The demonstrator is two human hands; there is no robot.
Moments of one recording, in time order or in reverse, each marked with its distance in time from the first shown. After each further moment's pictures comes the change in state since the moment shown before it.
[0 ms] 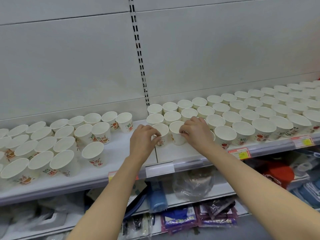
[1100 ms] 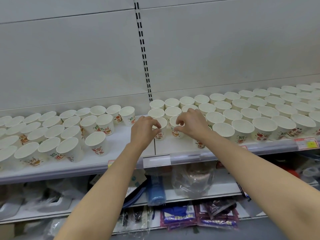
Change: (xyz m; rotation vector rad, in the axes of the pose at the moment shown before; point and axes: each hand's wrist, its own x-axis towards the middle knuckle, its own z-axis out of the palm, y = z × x) left_hand 0.006 0.017 -0.007 0.066 -0.034 -0.077; right_hand 0.022 0.001 -0.019 0.038 -0.212 -0.008
